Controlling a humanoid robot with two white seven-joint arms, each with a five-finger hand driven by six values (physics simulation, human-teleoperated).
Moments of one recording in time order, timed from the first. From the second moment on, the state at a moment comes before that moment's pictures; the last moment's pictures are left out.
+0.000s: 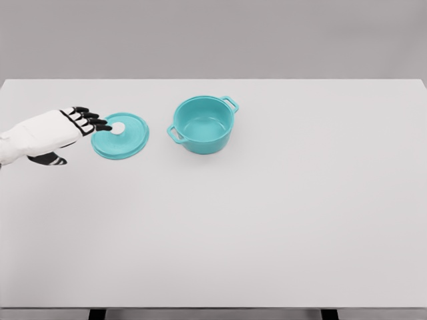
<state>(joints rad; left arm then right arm) -0.33 0.83 -0.25 -1.53 -0.65 -0.61 -0.41 0.02 0.00 0.50 -0.10 0.16 -0.04 0.31</state>
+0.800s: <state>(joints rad) -0.96 0.81 -0.90 -1.15 -0.53 -0.61 -0.49 0.02 0.00 0.51 -0.10 0.16 -0.04 0.31</state>
